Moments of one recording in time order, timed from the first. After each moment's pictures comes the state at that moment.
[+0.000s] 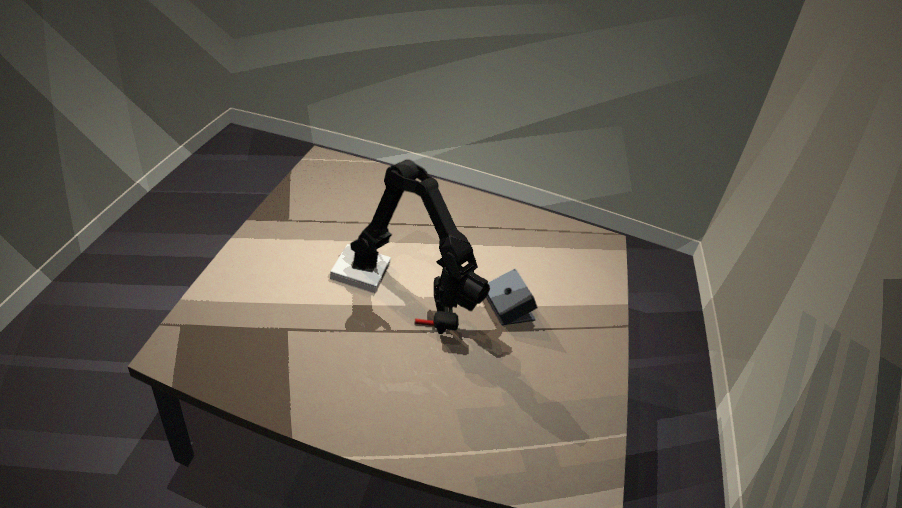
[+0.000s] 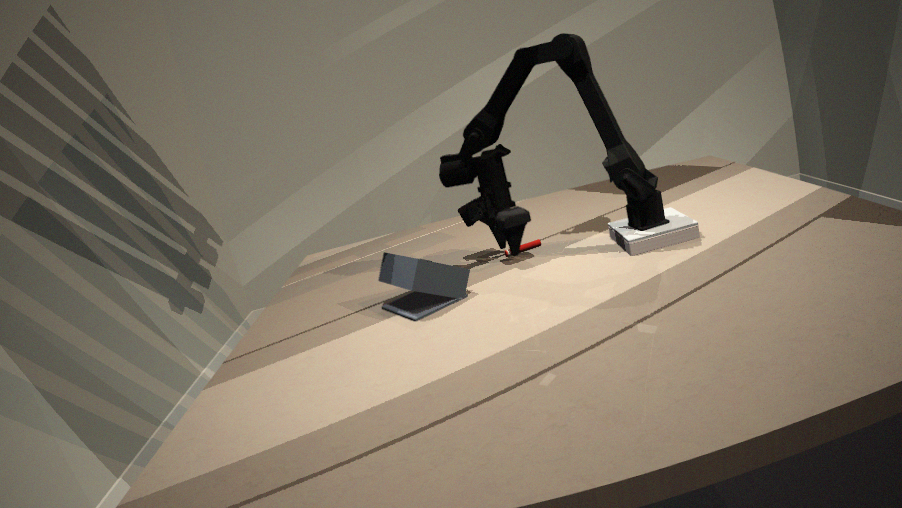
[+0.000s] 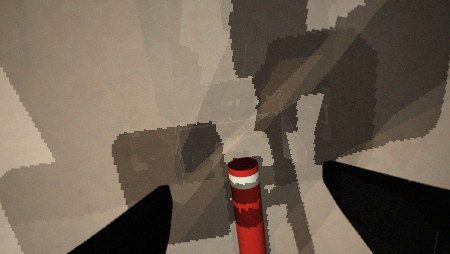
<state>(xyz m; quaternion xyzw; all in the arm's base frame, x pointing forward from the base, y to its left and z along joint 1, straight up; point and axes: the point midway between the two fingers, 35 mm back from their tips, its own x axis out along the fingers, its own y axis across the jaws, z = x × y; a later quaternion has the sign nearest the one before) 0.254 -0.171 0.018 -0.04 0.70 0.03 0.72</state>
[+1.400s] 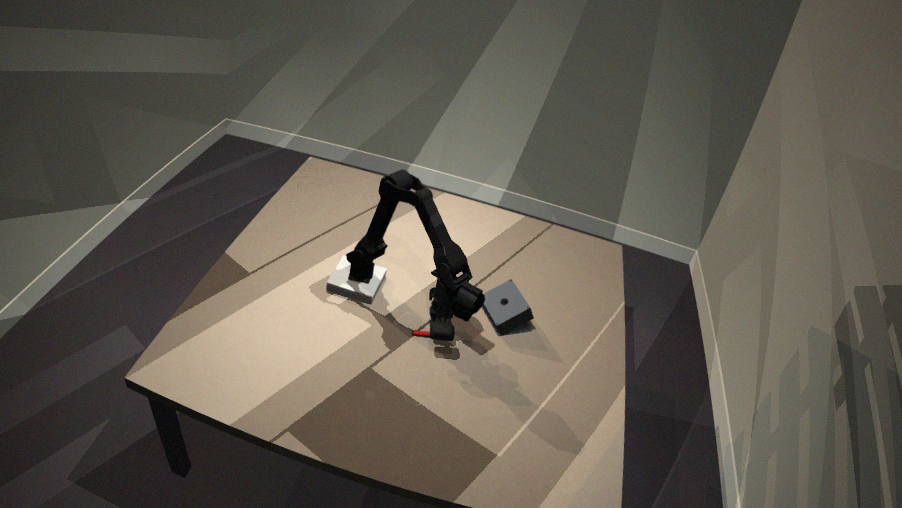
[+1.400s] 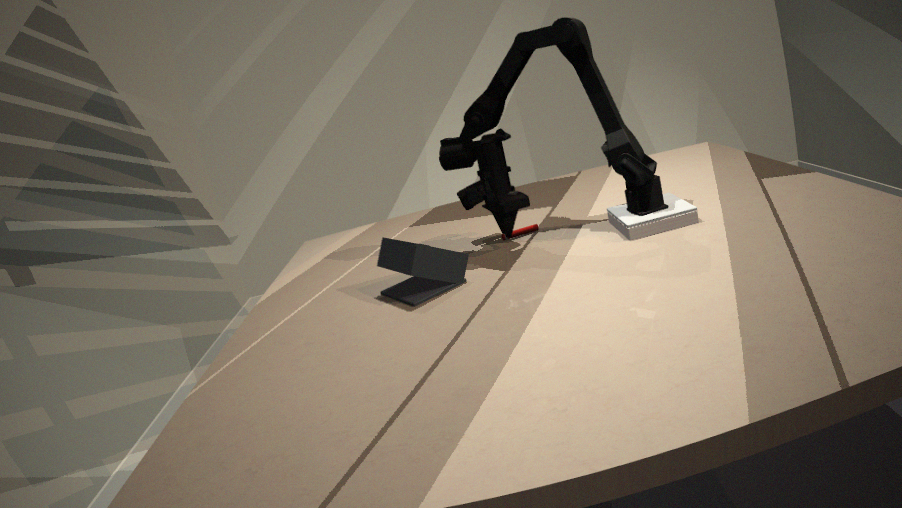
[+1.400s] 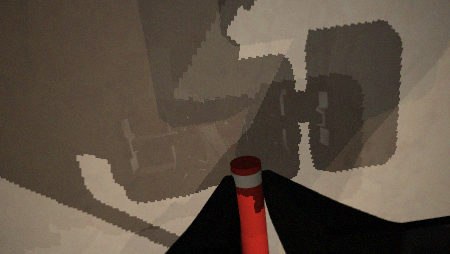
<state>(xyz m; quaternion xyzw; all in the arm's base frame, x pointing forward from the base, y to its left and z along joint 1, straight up) 0.254 -0.171 0.019 -0.04 0.69 0.03 0.72</state>
